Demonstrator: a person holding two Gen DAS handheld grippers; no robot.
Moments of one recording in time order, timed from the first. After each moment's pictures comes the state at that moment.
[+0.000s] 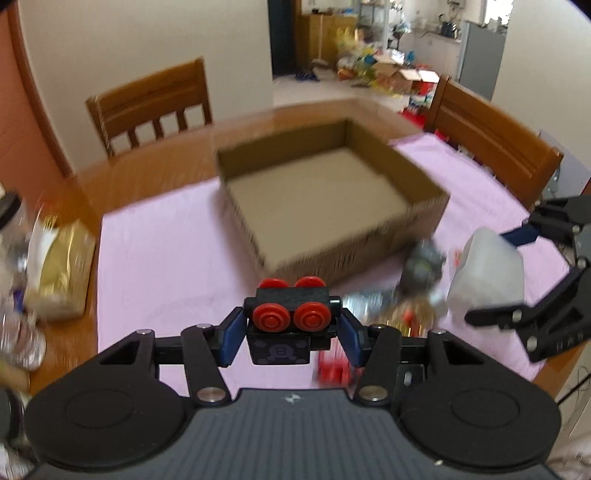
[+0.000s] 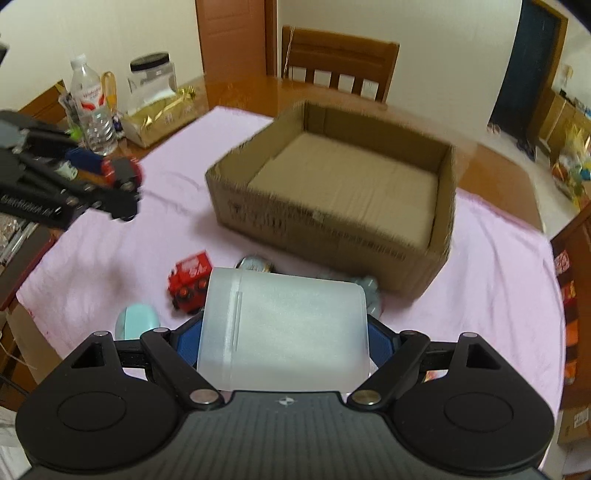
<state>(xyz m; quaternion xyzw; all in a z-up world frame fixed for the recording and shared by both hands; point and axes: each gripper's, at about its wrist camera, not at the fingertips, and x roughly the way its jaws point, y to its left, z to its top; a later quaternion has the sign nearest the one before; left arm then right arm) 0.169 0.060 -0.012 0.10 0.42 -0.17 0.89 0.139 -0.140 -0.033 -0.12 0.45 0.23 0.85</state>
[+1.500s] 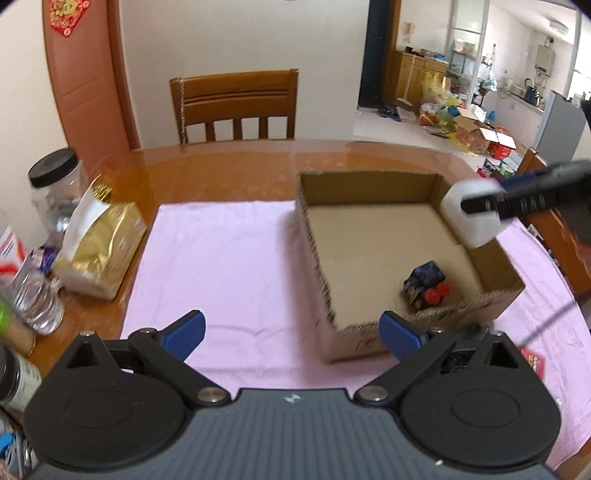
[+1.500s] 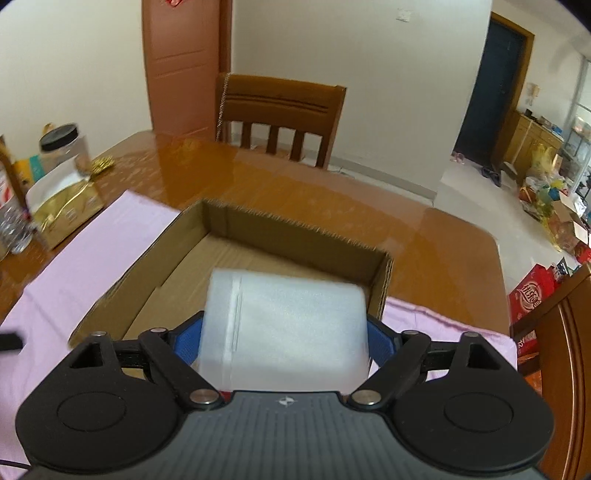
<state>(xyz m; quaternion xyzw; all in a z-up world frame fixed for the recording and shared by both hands) 0.206 0.086 -0.027 0.00 0.41 -0.03 0.91 0.314 -0.152 -0.010 -0.11 0.39 0.18 0.90</state>
